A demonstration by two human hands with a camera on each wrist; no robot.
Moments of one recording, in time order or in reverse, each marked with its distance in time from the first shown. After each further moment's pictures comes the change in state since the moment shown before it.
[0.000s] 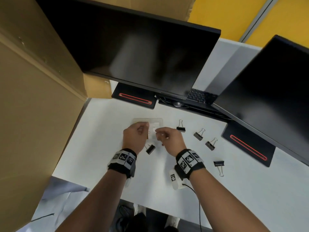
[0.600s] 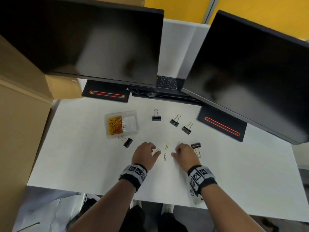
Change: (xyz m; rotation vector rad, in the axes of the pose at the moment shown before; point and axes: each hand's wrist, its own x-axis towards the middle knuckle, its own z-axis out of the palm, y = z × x) left_hand -0.092 -0.020 0.116 0.392 -0.458 0.037; right_hand -0.098 0.125 -0.078 -0.461 0.087 0.342
